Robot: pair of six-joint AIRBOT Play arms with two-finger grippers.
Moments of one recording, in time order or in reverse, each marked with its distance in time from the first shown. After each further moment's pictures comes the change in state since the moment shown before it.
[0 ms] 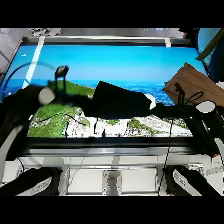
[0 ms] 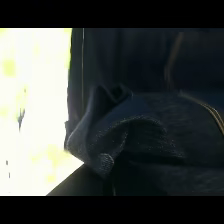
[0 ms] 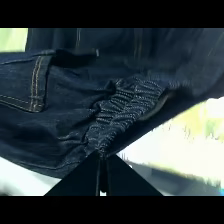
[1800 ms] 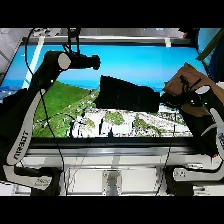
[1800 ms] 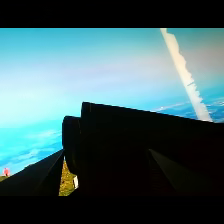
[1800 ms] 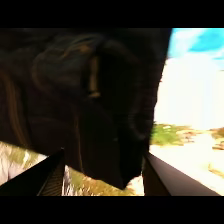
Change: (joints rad) left arm 0.005 -0.339 0.482 -0.049 0.243 0.188; right arm -0.161 -0.494 0.331 -0.156 0.021 -0.169
